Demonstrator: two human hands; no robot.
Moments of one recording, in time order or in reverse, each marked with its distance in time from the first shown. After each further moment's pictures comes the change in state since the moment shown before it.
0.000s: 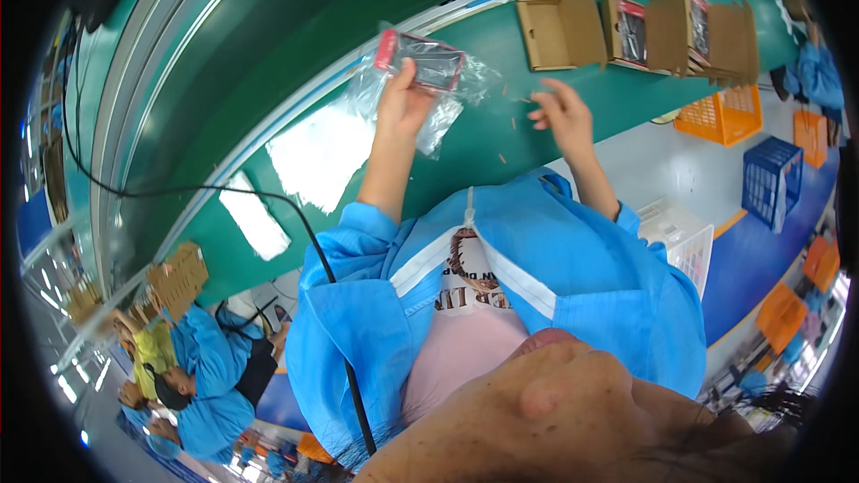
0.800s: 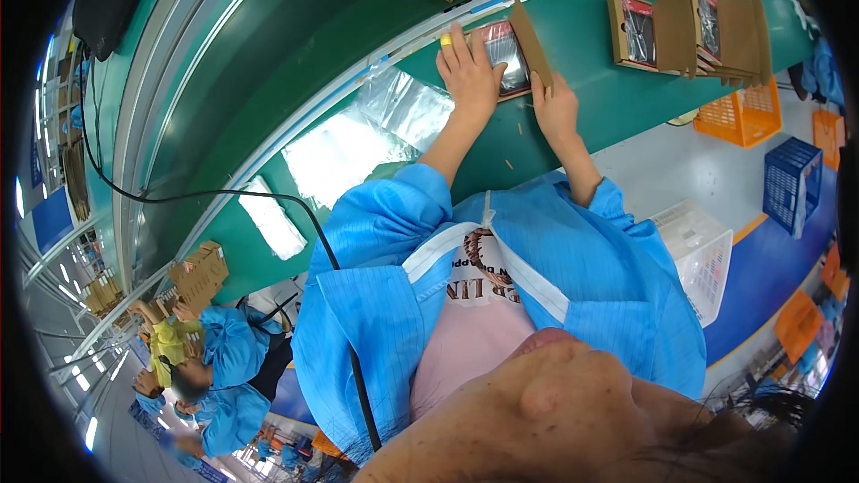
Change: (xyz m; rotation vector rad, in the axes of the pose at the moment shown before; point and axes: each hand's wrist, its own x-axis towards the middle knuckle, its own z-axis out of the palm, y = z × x) left_hand 0.040 -0.101 0.044 2.090 0.101 1.055; right_hand 0.051 0.037 0.012 -0.620 0.435 -0.508
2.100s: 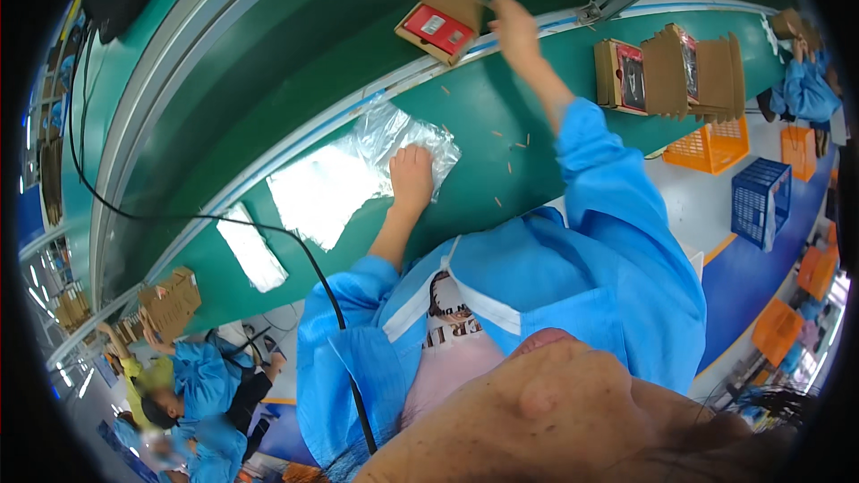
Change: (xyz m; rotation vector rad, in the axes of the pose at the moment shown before) left_hand -0.114 -0.112 -0.041 0.032 -0.193 -0.009; right_hand 0.169 -0.041 0.092 0.104 -0.136 -0.288
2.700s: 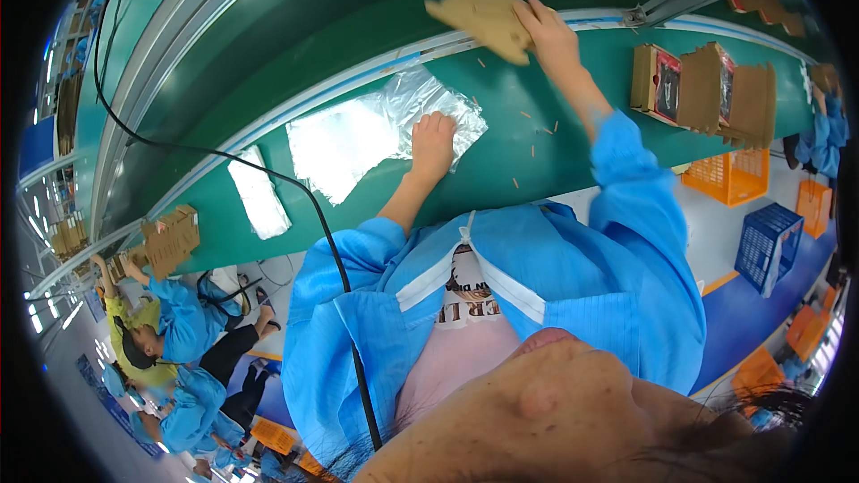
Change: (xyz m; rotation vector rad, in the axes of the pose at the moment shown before) left_hand -0.003 0.006 -0.003 -0.070 0.073 -0.001; right_hand -0.042 -0.027 -0.024 -0.367 -0.153 -0.385
